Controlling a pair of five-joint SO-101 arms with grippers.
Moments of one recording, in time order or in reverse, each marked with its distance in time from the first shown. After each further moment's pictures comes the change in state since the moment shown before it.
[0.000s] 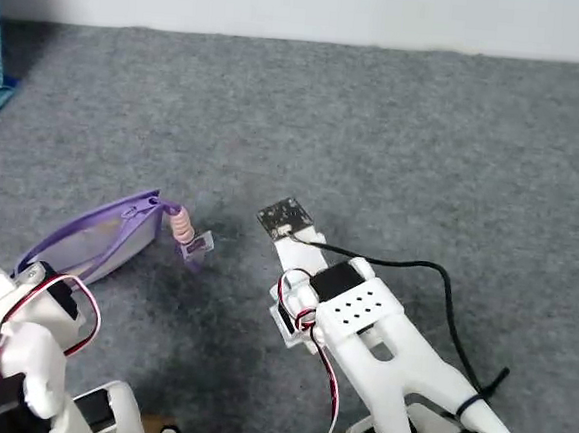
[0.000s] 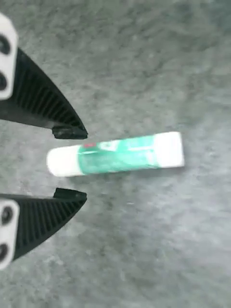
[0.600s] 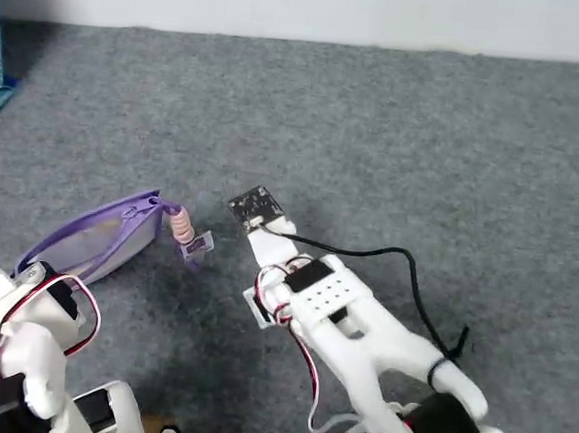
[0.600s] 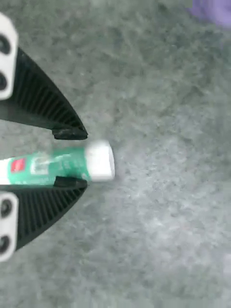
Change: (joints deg) left arm 0.0 0.0 0.0 0.0 0.0; right arm -3.5 14.7 -3.3 -17.3 0.1
